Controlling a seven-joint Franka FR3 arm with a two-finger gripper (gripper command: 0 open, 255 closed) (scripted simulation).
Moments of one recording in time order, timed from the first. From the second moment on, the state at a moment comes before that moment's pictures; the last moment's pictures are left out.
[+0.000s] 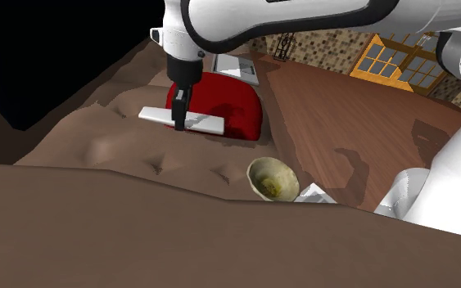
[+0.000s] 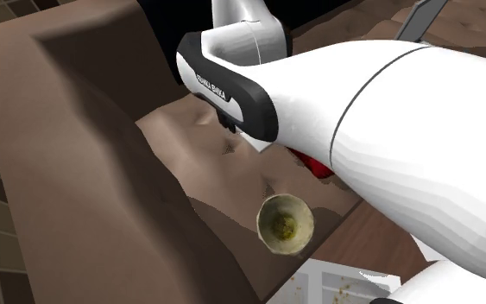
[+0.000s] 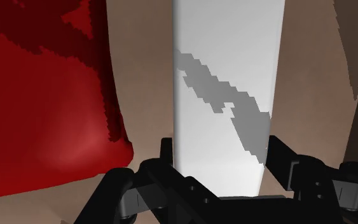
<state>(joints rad) 0.35 0.15 0.21 -1.77 -0.06 1.89 -0.31</state>
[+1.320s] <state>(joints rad) 0.34 -0.32 0.19 -2.19 0.03 1.84 -0.38</state>
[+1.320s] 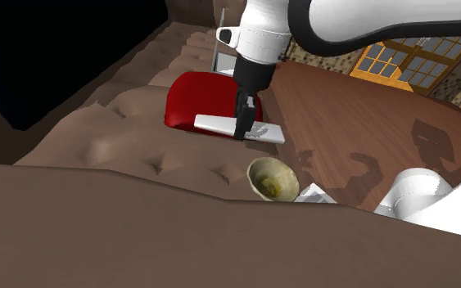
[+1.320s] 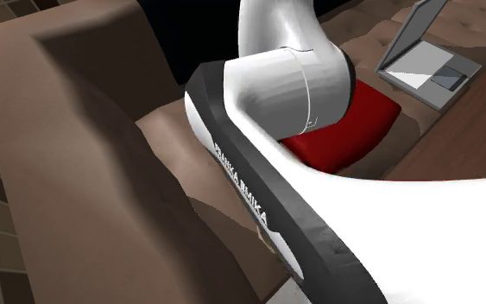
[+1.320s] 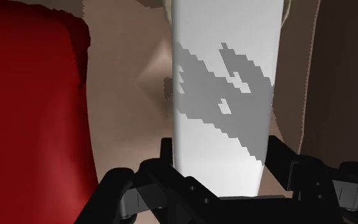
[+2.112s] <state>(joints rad) 0.37 -0.79 0.14 -2.56 0.07 1.75 -0.43</state>
